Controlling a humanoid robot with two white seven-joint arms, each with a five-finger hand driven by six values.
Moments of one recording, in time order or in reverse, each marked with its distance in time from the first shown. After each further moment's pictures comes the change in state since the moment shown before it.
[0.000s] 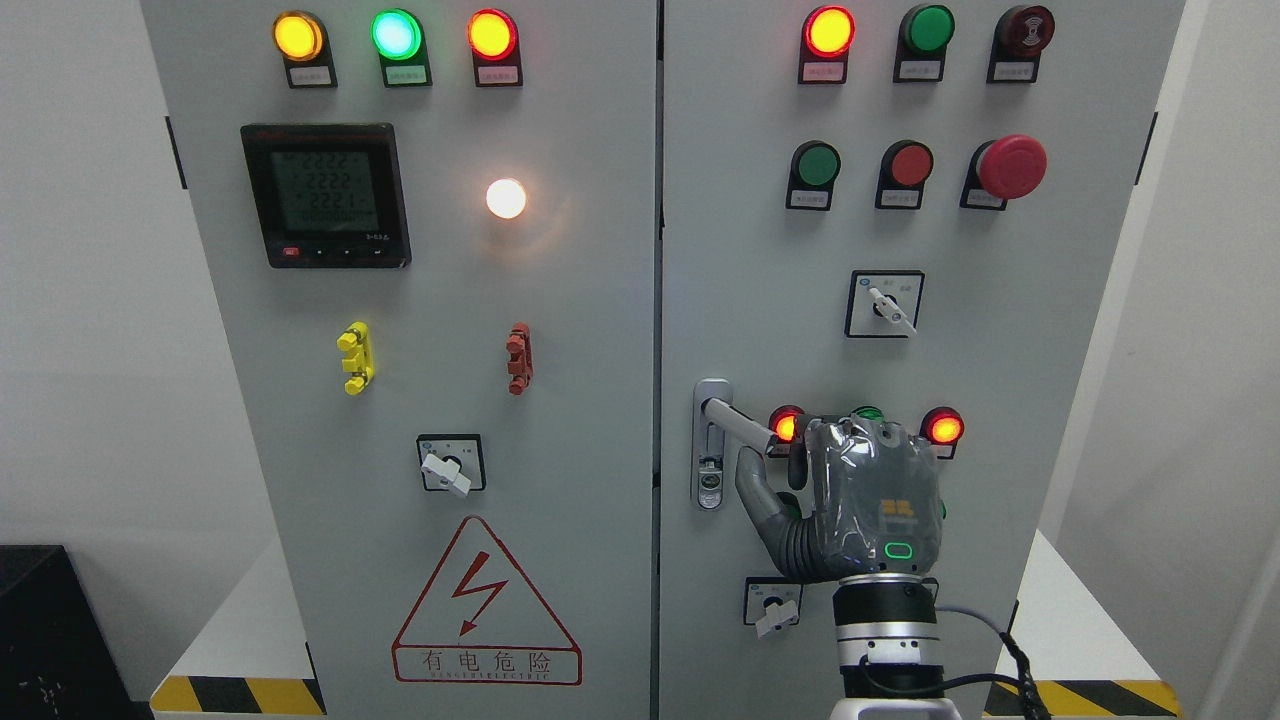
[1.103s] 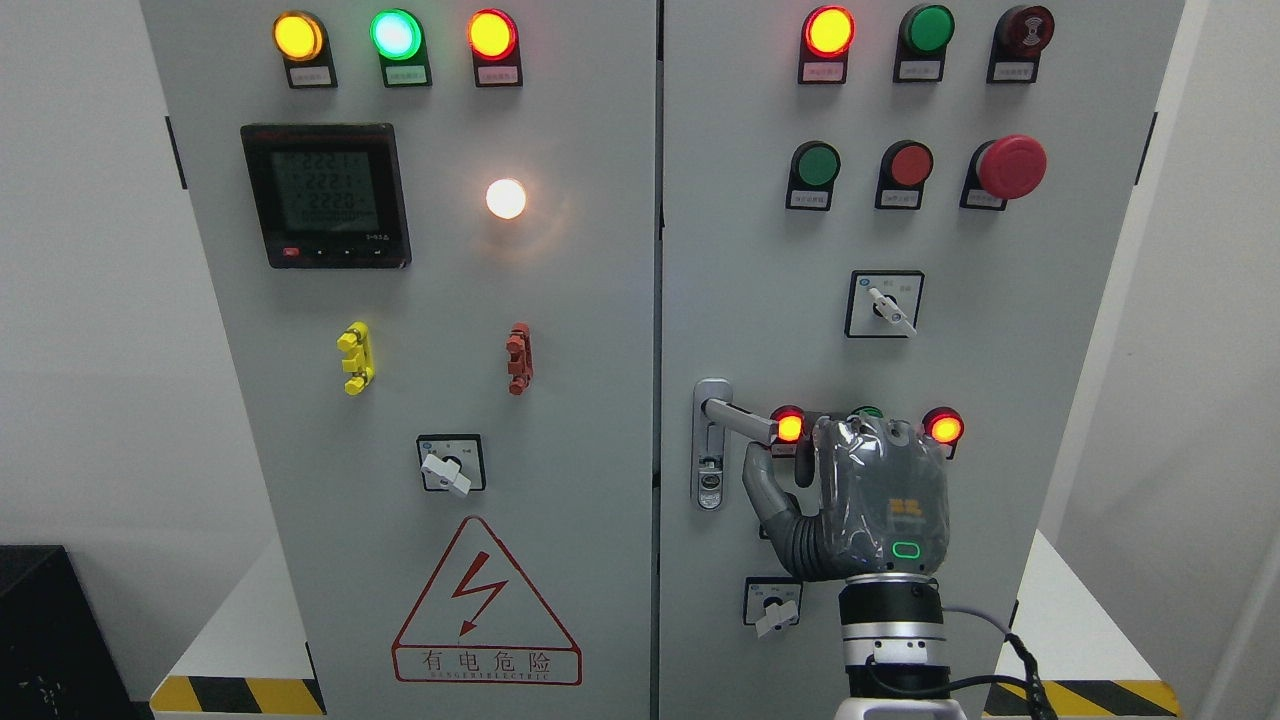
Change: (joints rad) left arm 0.000 0.000 0.000 0.000 0.000 0.000 0.000; right arm 0.022 0.001 -0.007 -0.013 -0.002 -0.005 0.001
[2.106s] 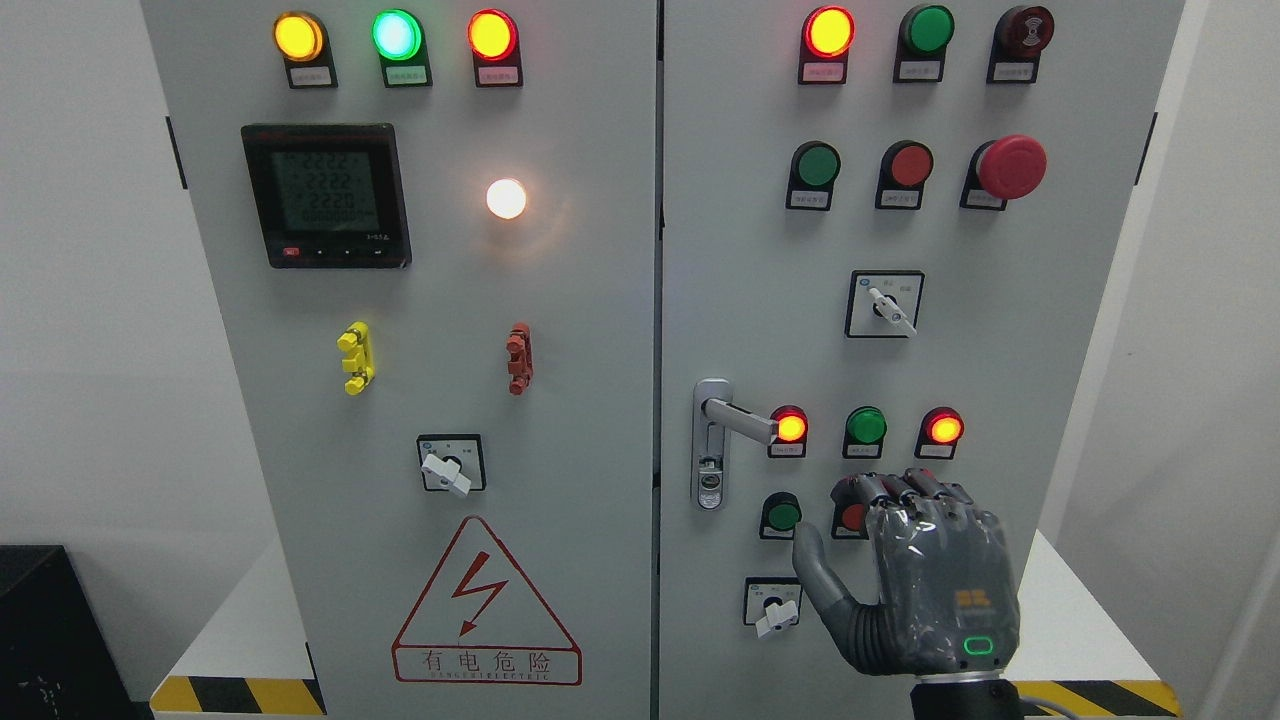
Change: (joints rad) left arm 0.000 0.000 0.000 0.000 0.000 0.000 0.000; right arm 0.197 -0.043 -0.168 -0.172 -0.016 -0.258 -0.008
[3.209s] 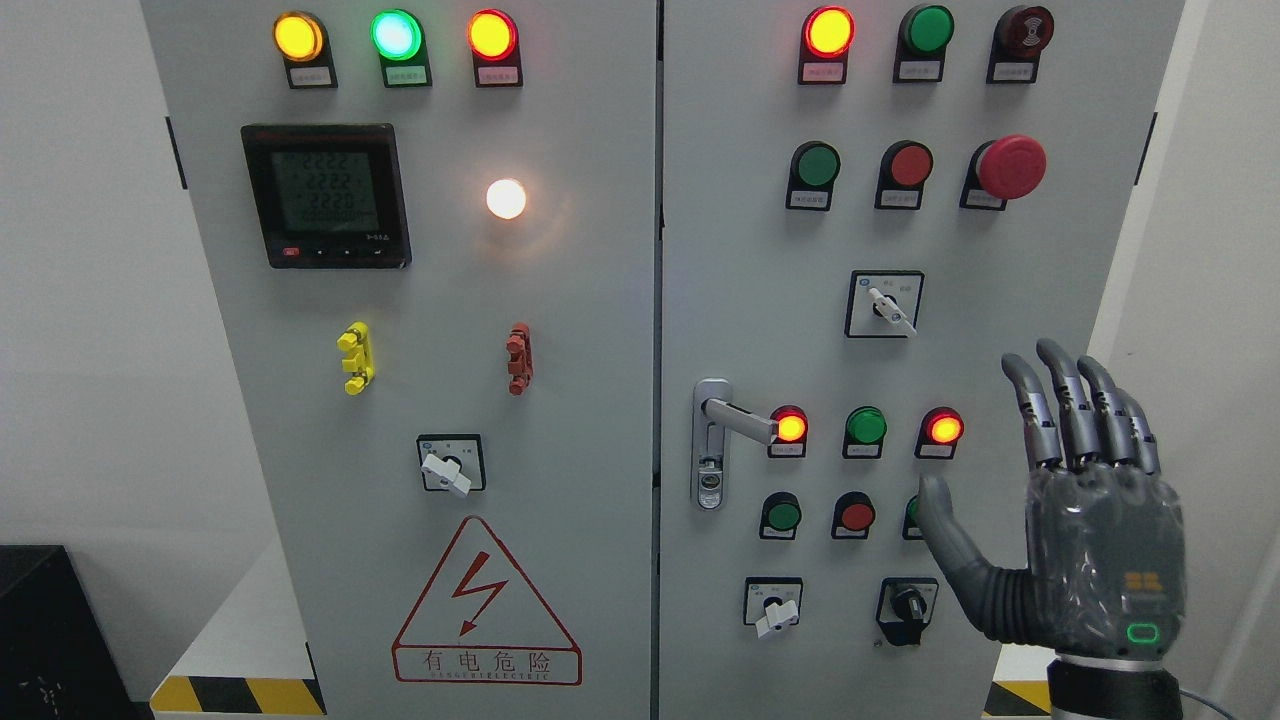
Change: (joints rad) left arm 0.000 0.000 0.000 0.000 0.000 0.000 0.000; right arm -0.045 -0.006 -0.149 -0.067 -0.074 -0.044 -0.026
